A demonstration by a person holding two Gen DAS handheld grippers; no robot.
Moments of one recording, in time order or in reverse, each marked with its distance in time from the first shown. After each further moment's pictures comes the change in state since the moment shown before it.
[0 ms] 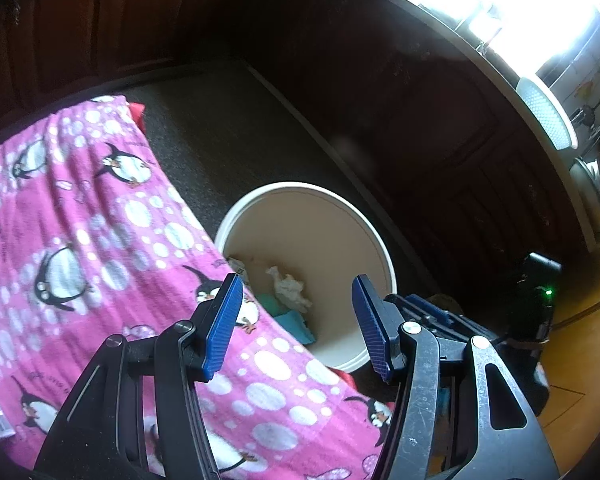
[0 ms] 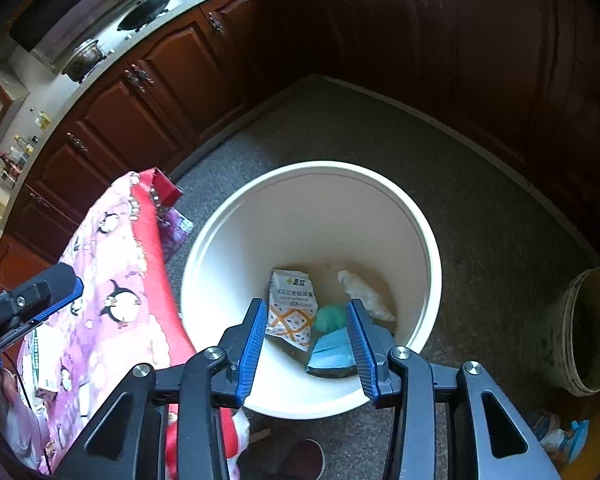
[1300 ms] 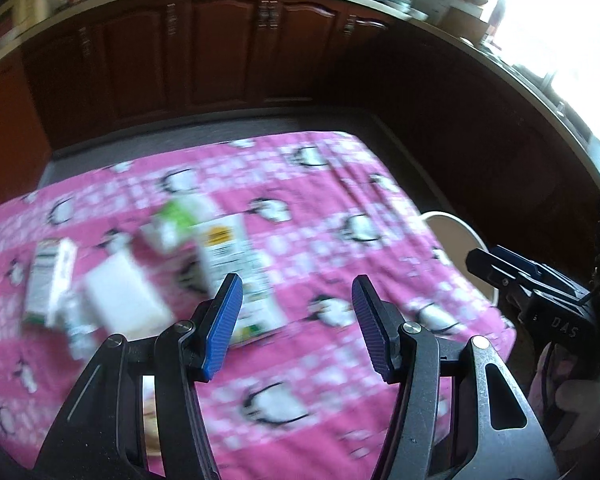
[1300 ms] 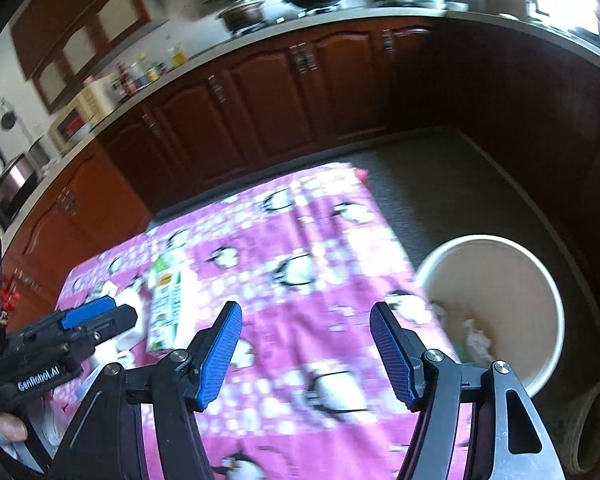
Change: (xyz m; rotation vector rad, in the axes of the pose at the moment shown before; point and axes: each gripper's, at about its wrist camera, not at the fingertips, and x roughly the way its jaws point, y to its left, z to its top) left arm -0.201 0.146 -0.088 -0.166 -0.162 0.367; right arm -0.051 0.234 -0.047 -0.410 -0.020 0.229
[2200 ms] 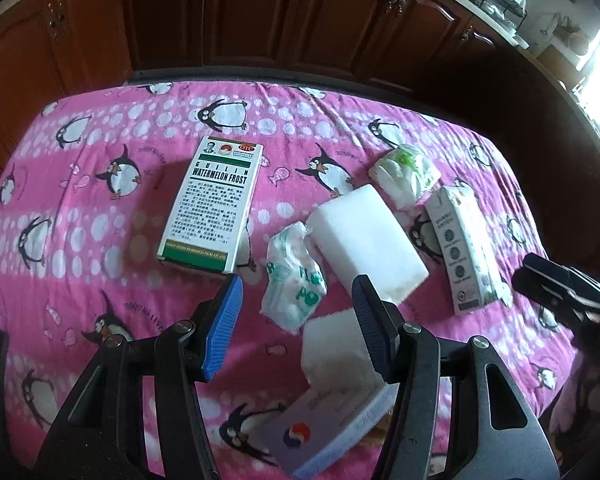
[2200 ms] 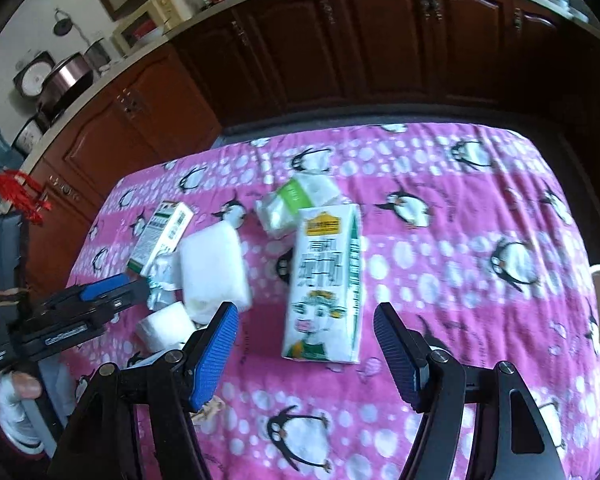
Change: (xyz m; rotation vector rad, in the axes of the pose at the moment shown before) left arm 0.009 0.182 -0.045 -0.252 0.098 0.140; right arm 0.110 0.152 -0.008 -0.217 0.231 0.174
